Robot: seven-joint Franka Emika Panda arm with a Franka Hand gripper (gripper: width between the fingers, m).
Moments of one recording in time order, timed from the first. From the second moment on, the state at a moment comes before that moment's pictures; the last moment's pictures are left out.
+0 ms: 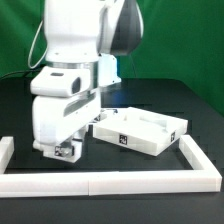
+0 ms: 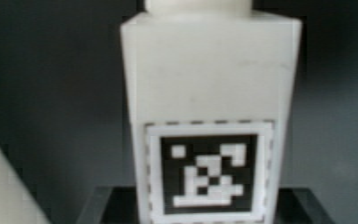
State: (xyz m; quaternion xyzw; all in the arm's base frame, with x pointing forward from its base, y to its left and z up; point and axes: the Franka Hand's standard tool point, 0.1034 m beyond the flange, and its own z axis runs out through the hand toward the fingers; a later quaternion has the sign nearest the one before) arm 0.579 -0.097 0.021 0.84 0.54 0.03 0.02
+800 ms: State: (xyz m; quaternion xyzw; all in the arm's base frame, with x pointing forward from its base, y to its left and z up) arm 0.577 -0.100 0.012 0.85 0.53 0.03 0.02
